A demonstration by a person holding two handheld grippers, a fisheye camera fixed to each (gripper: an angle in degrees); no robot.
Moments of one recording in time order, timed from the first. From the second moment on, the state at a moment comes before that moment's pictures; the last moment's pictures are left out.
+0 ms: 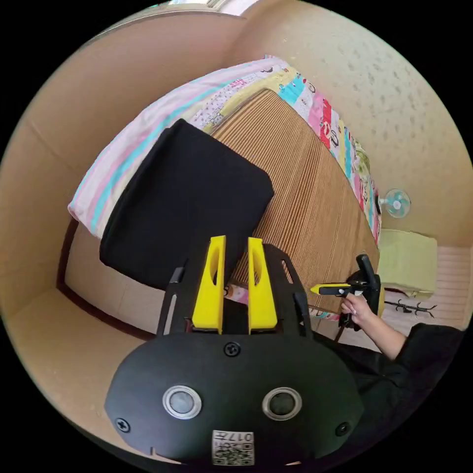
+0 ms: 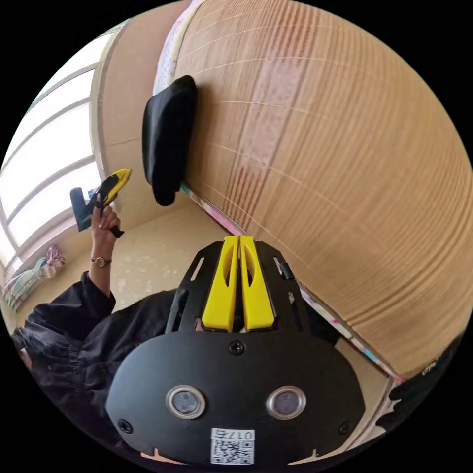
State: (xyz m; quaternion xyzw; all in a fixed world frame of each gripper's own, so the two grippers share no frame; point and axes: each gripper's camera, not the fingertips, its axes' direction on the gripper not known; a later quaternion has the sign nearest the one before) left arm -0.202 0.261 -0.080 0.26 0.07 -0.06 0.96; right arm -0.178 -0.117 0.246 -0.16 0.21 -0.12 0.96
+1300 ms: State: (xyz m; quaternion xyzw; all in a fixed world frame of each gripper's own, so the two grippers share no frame) left arm 0.450 0.381 -0.066 0.49 0.13 0.35 0.78; right arm 0.224 0.369 -0.331 0.44 0.23 0.25 0.83
